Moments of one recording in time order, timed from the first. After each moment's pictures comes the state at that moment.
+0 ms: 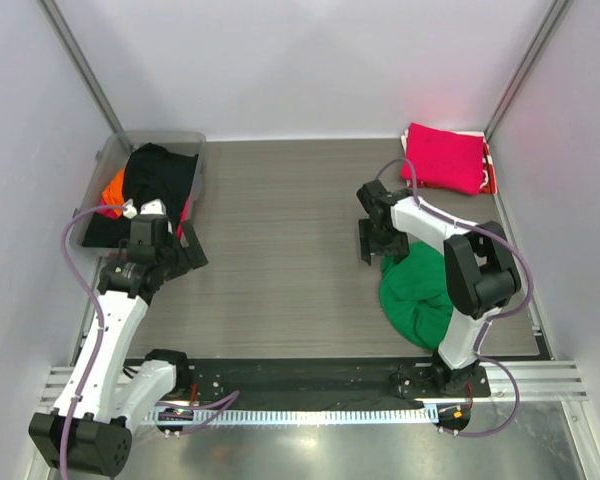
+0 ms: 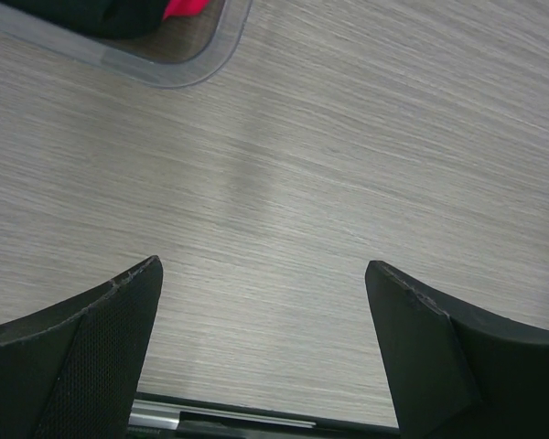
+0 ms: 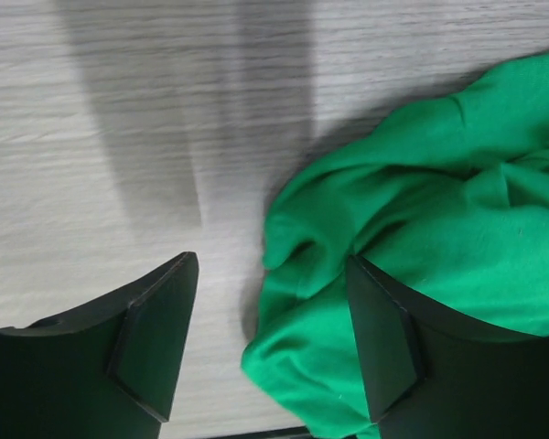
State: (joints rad) left arm -0.12 0.90 0.90 -0.83 -0.13 -0.44; right arm 0.40 1.78 1.24 -0.84 0.19 0.37
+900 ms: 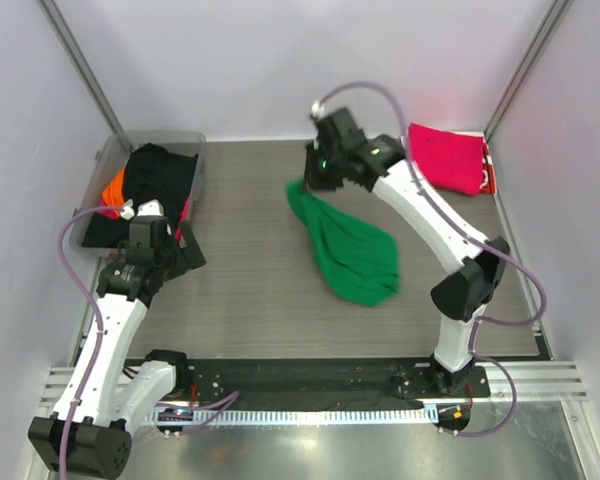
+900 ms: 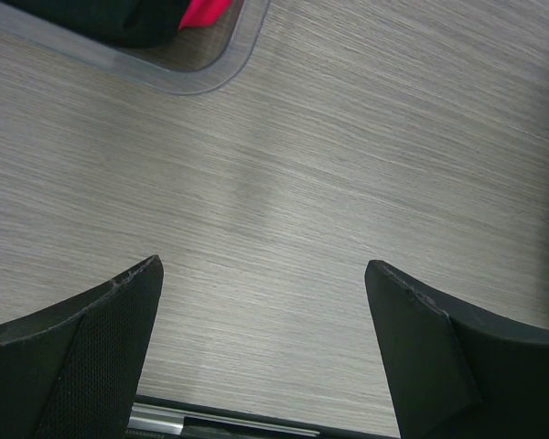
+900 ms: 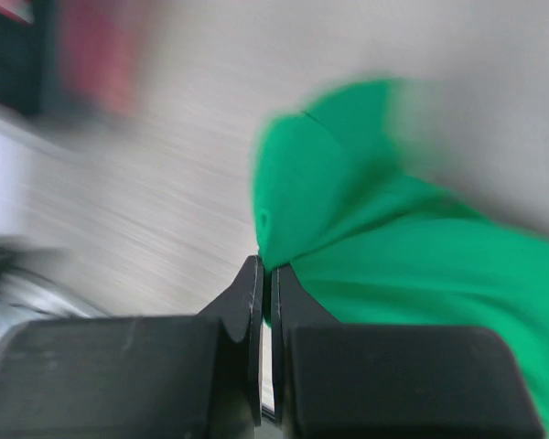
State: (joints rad) left arm -0.12 0.87 0.89 -0.82 -0.16 -0.44; right arm 0.64 1.86 1.94 -0.96 -0.02 0.48
